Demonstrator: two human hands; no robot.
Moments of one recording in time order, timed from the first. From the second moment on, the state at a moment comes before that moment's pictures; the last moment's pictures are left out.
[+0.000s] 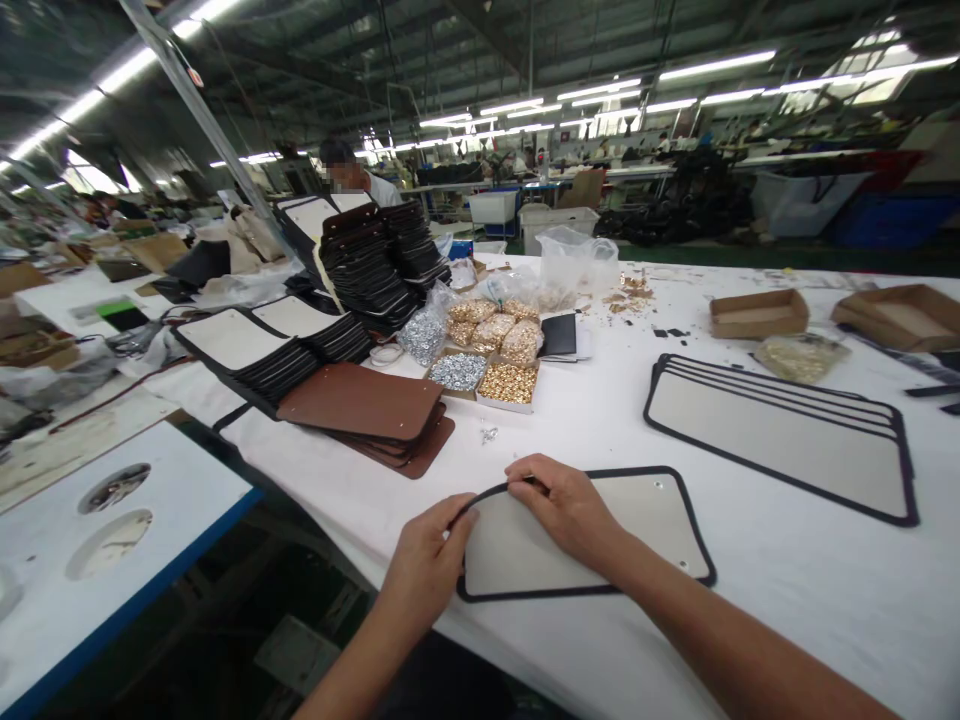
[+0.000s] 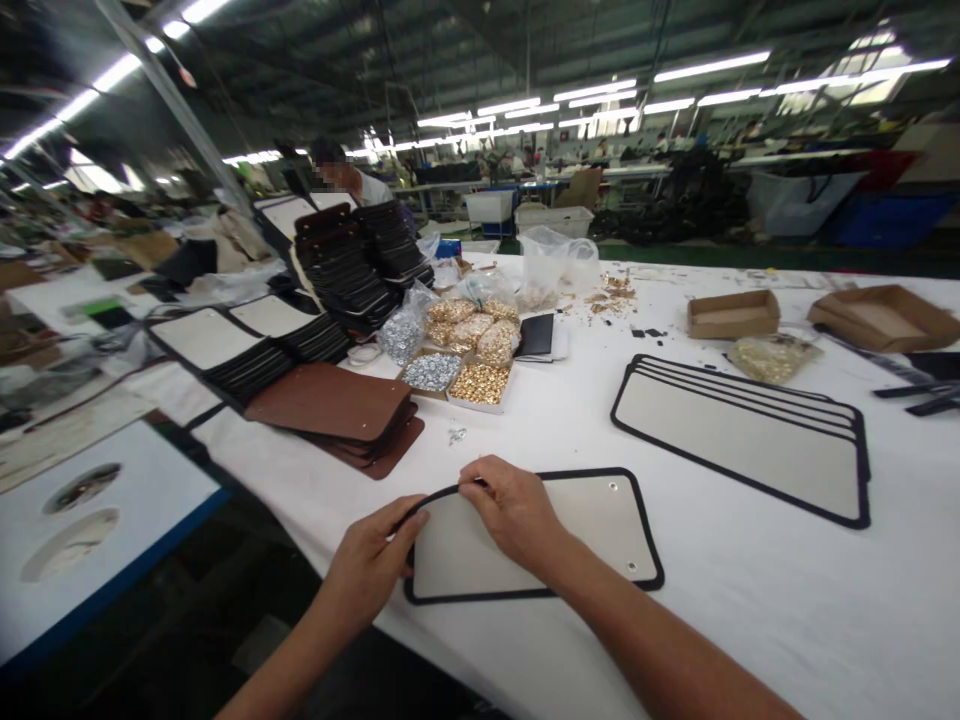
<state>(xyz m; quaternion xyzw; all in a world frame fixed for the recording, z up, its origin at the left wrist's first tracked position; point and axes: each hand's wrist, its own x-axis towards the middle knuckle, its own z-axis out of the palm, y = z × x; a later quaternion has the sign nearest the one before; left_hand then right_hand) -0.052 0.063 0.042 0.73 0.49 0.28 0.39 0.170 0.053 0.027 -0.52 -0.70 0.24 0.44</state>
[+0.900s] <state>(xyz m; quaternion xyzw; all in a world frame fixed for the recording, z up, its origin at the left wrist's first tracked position) -0.048 0.025 -0.007 0.83 0.31 0.40 0.24 0.188 -0.037 -0.008 -0.45 -0.77 0.11 0.44</state>
